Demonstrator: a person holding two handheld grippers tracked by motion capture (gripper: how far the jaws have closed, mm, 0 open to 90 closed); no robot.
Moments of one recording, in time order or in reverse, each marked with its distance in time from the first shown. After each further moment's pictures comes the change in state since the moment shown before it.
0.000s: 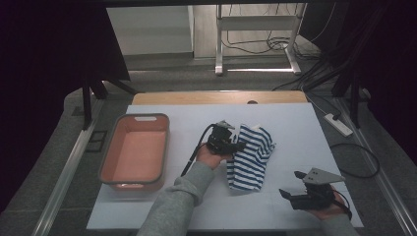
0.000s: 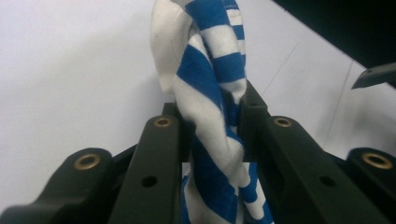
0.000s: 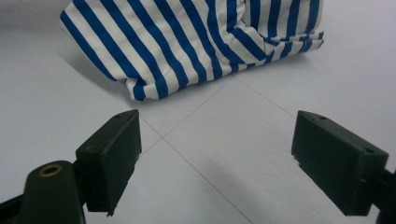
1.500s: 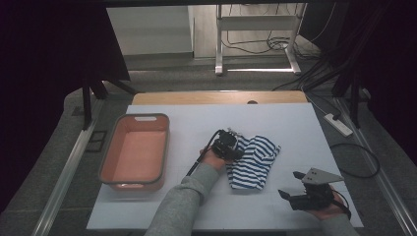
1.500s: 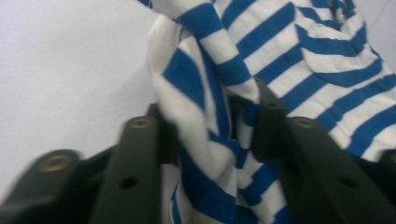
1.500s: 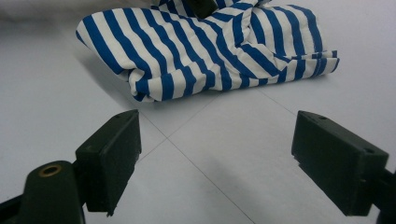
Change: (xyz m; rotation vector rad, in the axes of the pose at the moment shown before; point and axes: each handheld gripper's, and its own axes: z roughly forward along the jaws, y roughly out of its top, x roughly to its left) left arm 0.016 -0.016 0.055 0.217 0.153 0.062; right arm 0.001 0.001 0.002 0.002 0.016 -0.007
